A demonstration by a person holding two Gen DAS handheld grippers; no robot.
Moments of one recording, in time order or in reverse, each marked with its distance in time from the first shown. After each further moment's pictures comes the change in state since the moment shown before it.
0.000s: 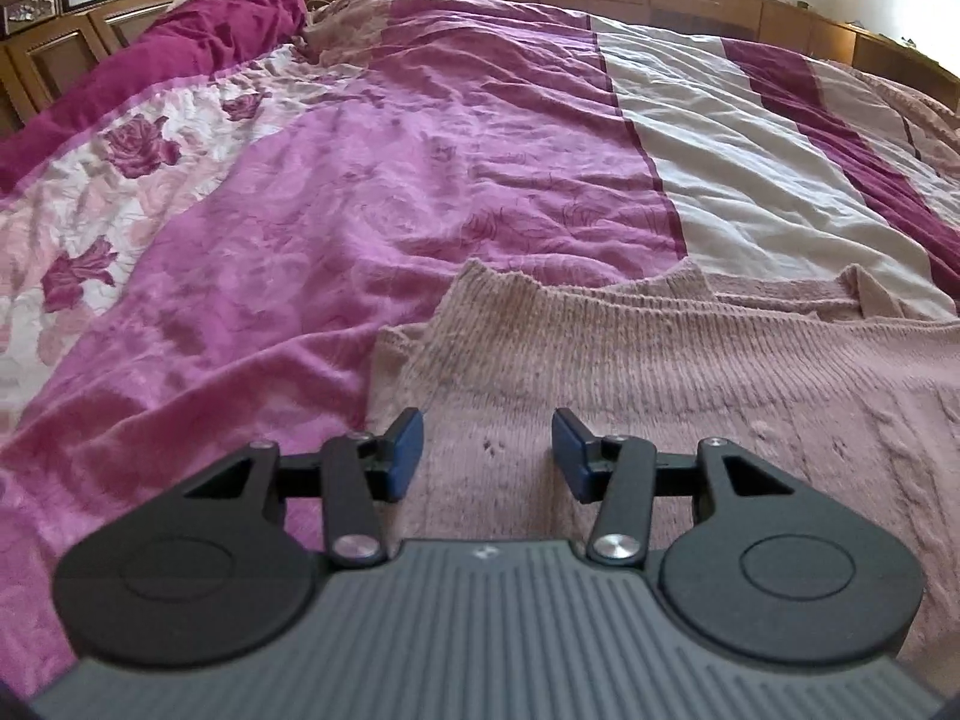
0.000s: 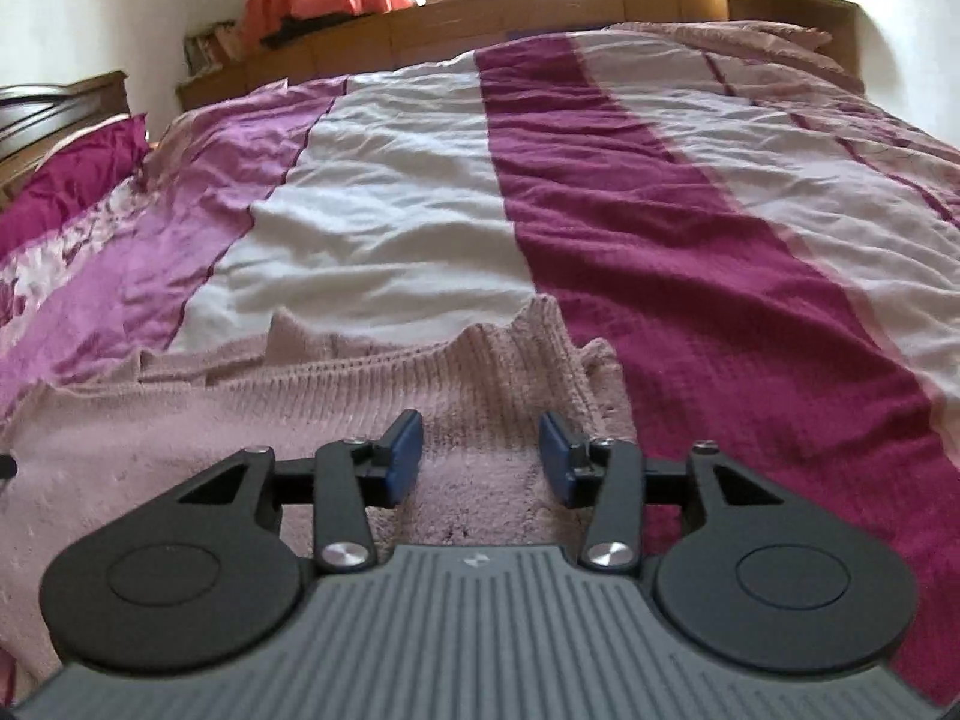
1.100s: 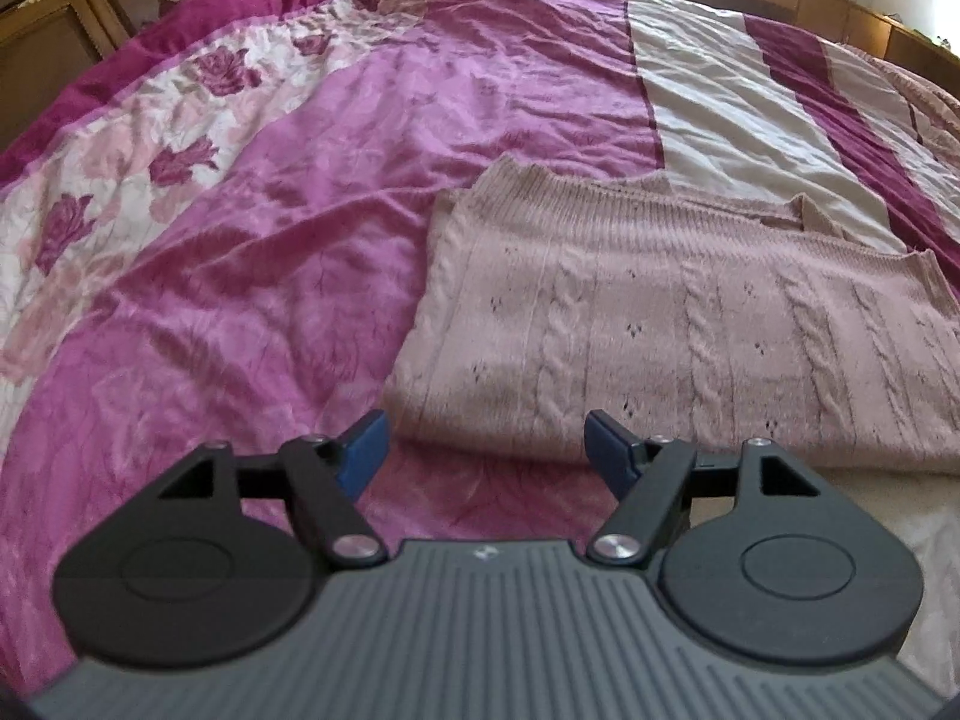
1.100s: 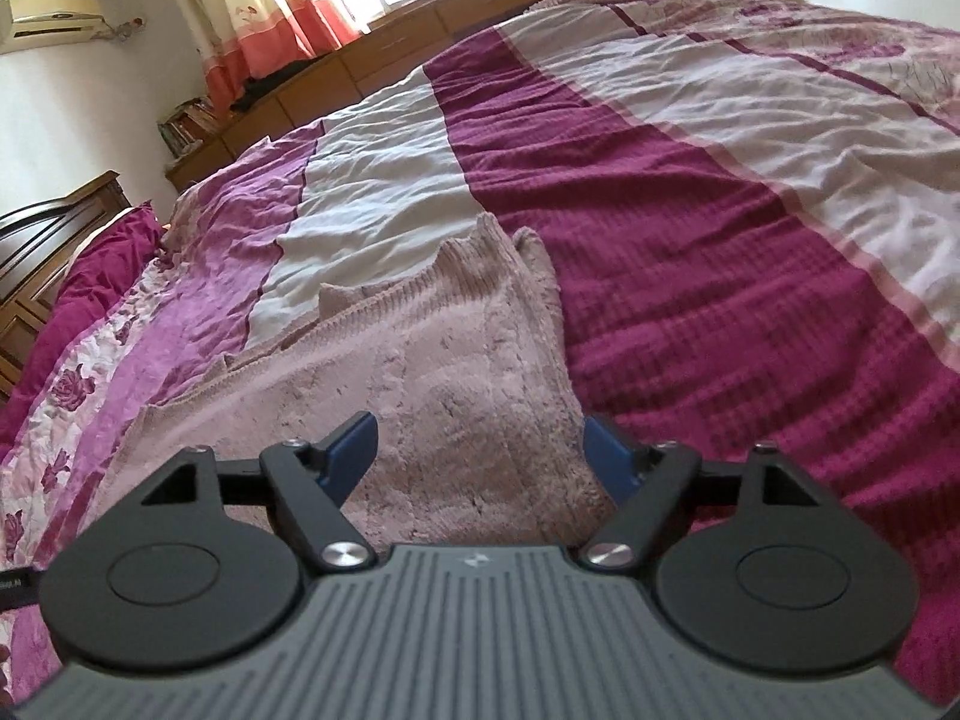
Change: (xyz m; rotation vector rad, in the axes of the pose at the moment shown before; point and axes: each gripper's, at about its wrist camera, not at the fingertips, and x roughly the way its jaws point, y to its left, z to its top) left arm -0.105 -0.005 -0.059 -0.080 0.115 0.057; right arm -0.114 -0.040 -0.066 0.275 0.016 0.084
